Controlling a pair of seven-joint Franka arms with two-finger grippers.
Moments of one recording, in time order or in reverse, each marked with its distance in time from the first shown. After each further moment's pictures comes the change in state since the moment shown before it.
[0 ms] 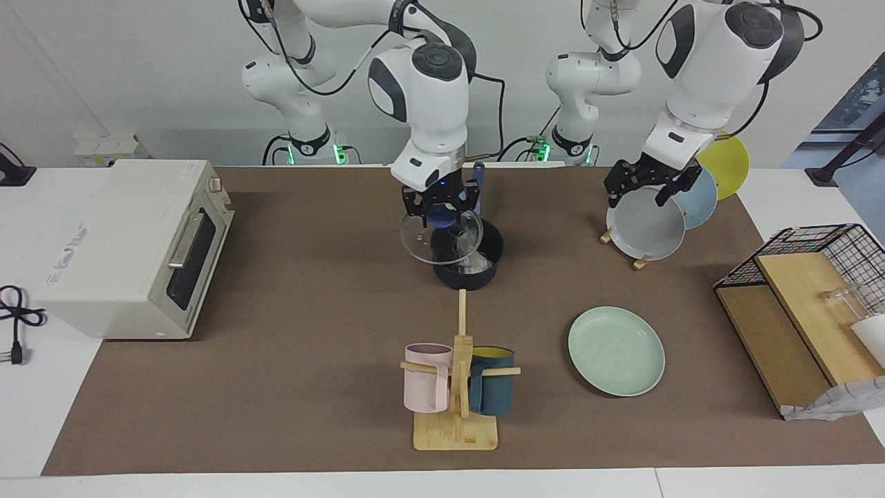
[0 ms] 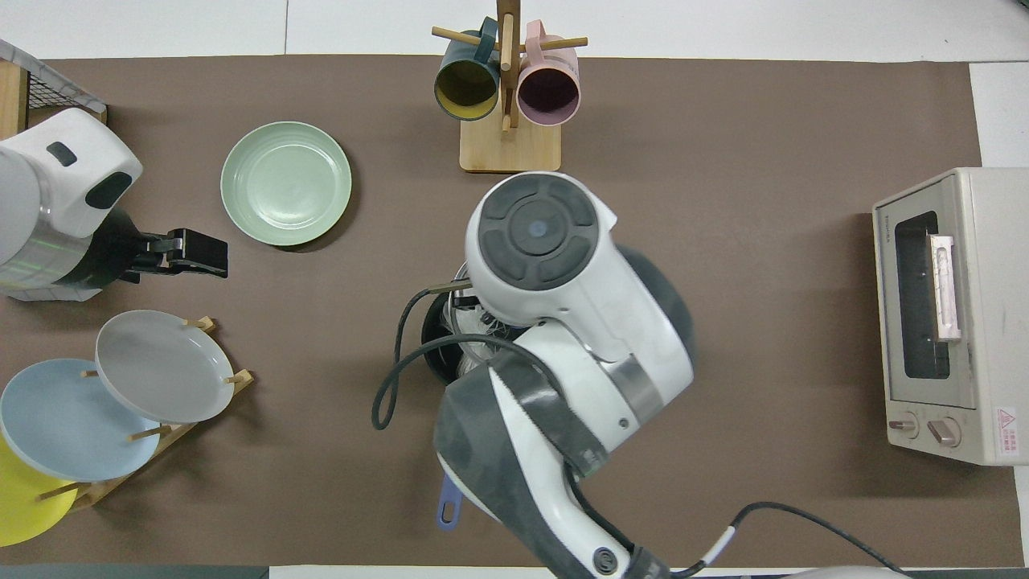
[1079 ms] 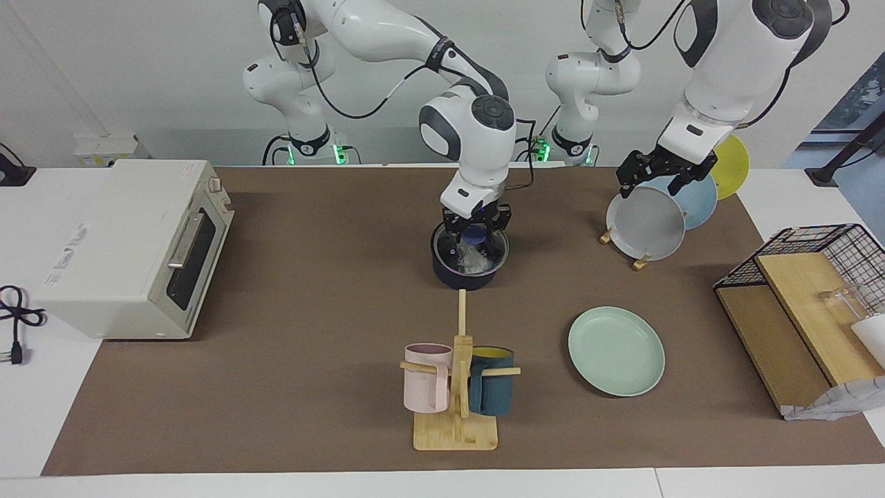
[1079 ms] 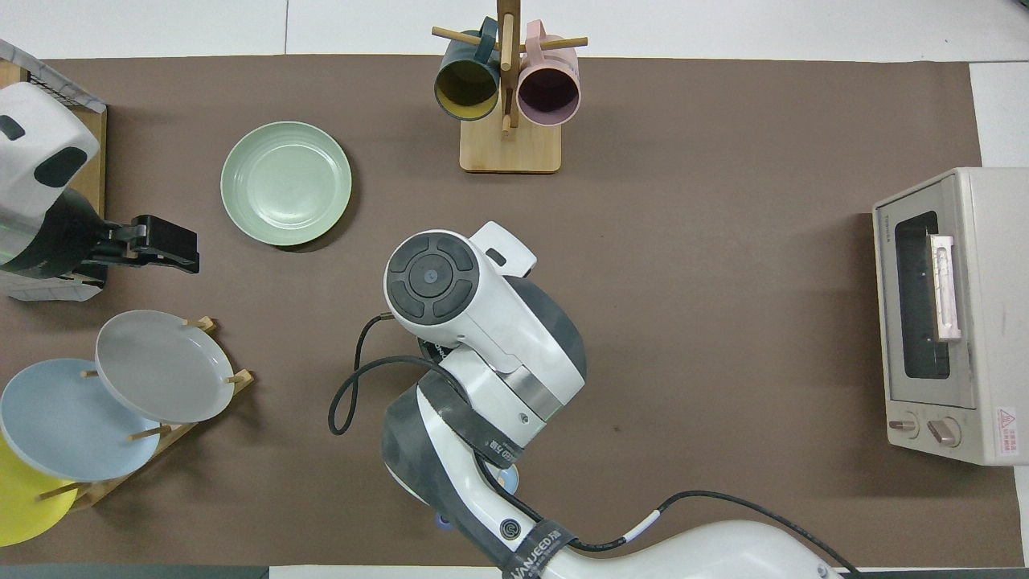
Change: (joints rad) left arm 0.013 0.078 0.012 0.127 0.005 -0.109 -0.002; right arm 0.081 0.128 -0.006 0.003 -0.021 0.094 0.104
